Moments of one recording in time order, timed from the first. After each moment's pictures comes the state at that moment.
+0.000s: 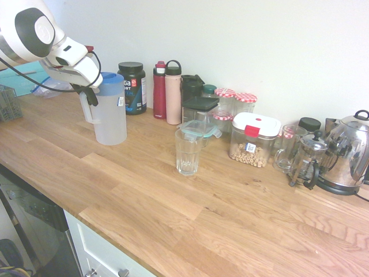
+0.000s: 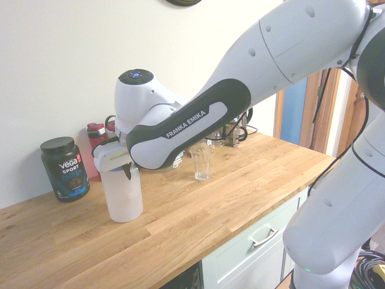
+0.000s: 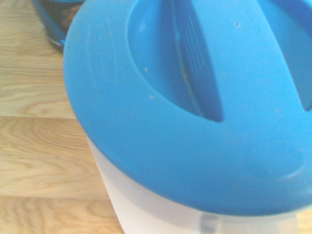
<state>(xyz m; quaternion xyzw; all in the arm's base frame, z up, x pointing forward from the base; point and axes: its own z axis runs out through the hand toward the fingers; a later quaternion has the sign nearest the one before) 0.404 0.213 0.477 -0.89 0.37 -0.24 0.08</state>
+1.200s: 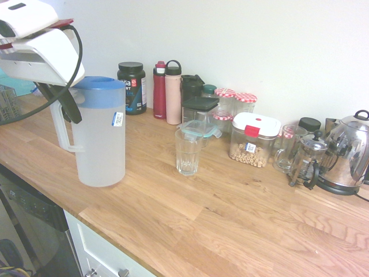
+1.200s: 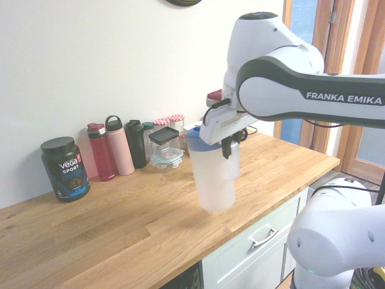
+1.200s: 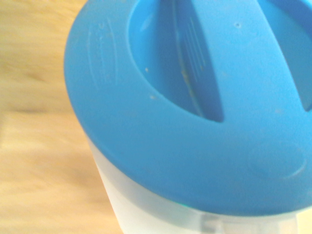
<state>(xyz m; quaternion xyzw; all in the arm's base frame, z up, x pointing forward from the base) 0.212 0.013 0.553 -0.90 0.40 -0.18 0.00</state>
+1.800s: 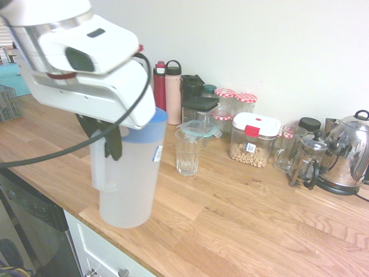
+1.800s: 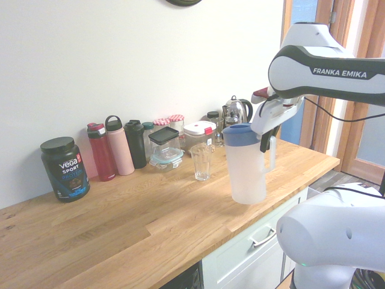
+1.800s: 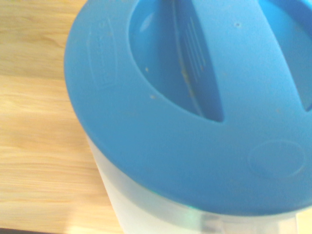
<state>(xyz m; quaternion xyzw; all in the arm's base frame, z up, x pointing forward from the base) 0.209 -0.136 0.530 -0.94 0.32 -0.15 0.04</state>
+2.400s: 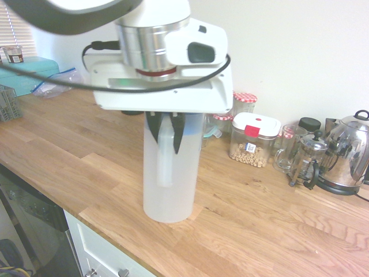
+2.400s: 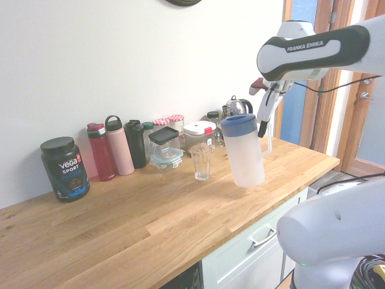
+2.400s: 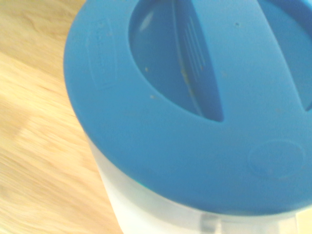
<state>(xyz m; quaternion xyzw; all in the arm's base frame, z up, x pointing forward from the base) 0.305 -0.207 0.552 -0.98 0.17 -0.12 0.01</state>
